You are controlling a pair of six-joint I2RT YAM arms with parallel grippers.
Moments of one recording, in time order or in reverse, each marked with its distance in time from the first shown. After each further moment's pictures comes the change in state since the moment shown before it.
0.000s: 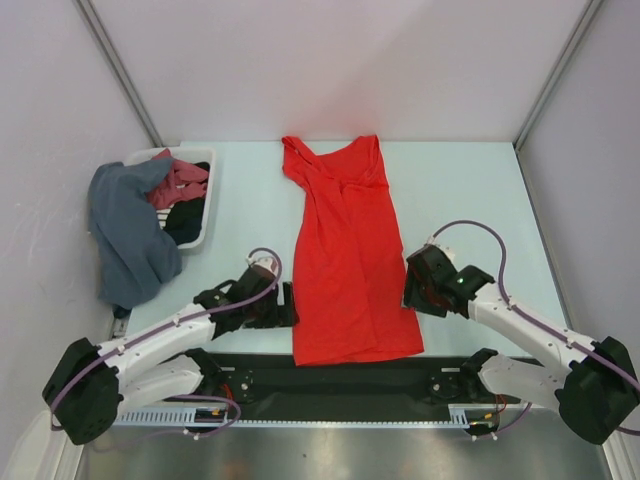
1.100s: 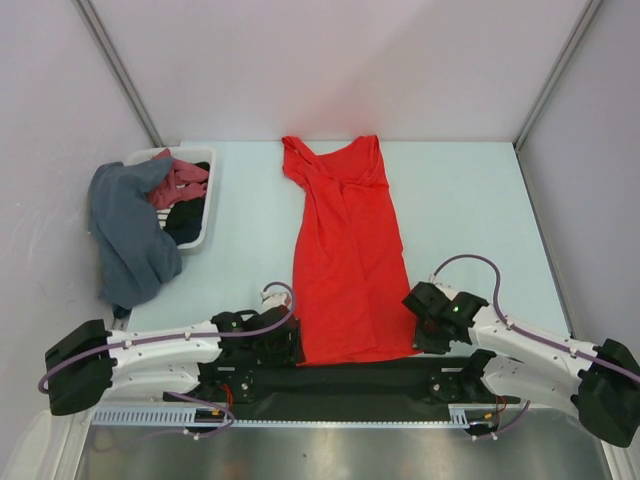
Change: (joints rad) left arm -0.414 0.022 -0.106 0.024 -0.031 -0.385; right arm 0.216 -0.097 -0.199 -0.134 -0.034 0.240
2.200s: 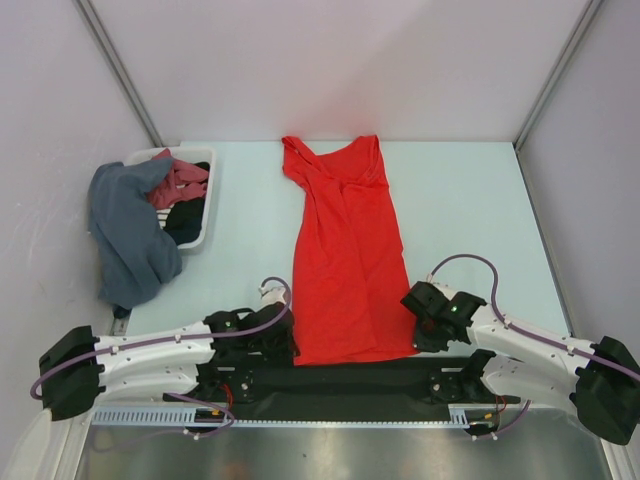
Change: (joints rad) left arm -0.001 -0.064 0.002 -0.002 -0.031 -0.014; right arm 0.004 0.017 -0.004 0.034 -0.010 -0.008
